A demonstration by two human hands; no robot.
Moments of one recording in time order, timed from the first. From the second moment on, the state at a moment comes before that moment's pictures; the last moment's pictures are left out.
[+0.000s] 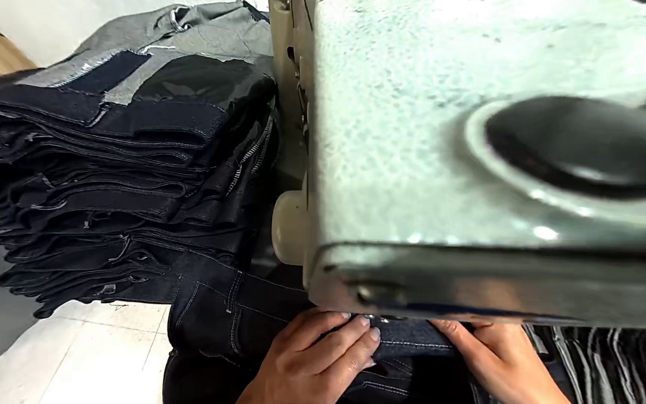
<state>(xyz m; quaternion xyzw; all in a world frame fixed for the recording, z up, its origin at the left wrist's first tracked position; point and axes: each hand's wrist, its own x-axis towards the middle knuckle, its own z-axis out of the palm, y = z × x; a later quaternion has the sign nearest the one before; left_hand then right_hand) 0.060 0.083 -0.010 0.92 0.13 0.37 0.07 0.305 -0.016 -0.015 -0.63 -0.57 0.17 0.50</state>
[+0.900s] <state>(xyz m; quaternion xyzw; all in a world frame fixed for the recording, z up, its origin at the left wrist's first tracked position) 0.013 0.096 0.024 0.88 0.26 0.36 0.19 0.317 -0.053 -0.021 -0.62 -0.47 0.39 0.49</state>
